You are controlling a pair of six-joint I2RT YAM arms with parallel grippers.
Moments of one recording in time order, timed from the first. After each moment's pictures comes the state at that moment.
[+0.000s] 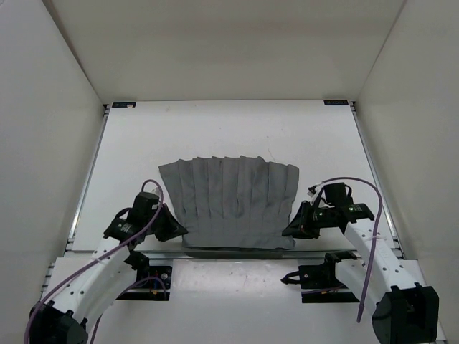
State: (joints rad) left arm -0.38 0.65 0.38 -0.65 0.26 -0.89; right arm 0.13 0.84 0.49 -0.82 -0.70 0.52
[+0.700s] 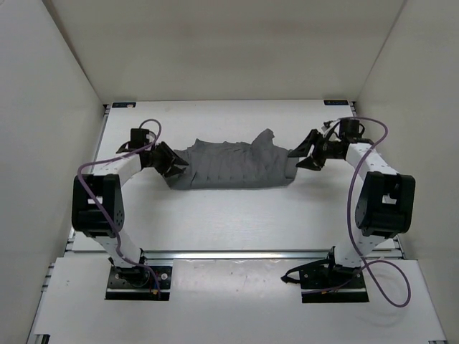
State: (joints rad) left arm -0.02 1.73 1.10 -0.33 0.52 -0.81; right arm -0.12 1.70 1.22 -0.52 -0.83 0.47
